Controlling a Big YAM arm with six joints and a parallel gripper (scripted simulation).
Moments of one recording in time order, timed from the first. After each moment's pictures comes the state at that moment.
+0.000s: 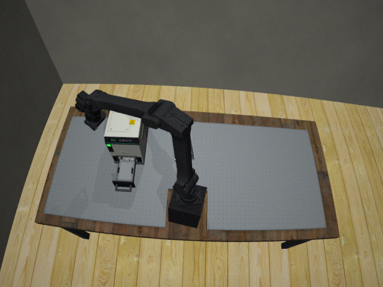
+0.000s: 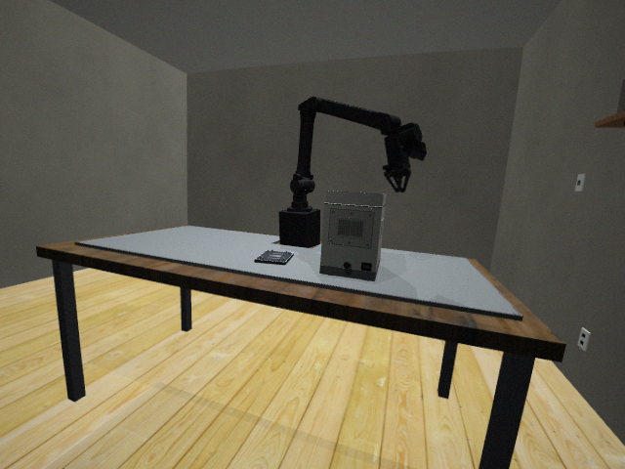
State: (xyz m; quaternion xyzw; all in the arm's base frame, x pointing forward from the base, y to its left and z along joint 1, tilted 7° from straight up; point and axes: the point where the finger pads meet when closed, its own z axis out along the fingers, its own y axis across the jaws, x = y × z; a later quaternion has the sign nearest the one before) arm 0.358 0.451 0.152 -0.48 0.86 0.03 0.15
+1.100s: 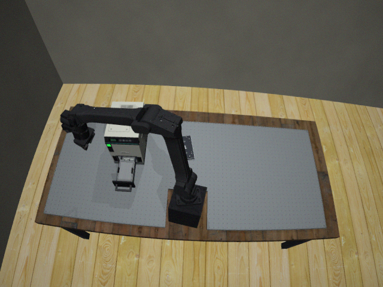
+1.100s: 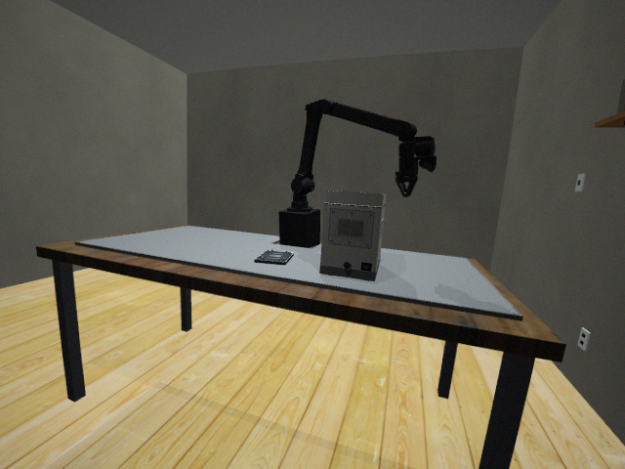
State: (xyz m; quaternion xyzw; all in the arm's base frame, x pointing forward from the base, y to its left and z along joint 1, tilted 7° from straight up) arm 0.256 0.492 0.124 -0.55 0.83 0.01 0.04
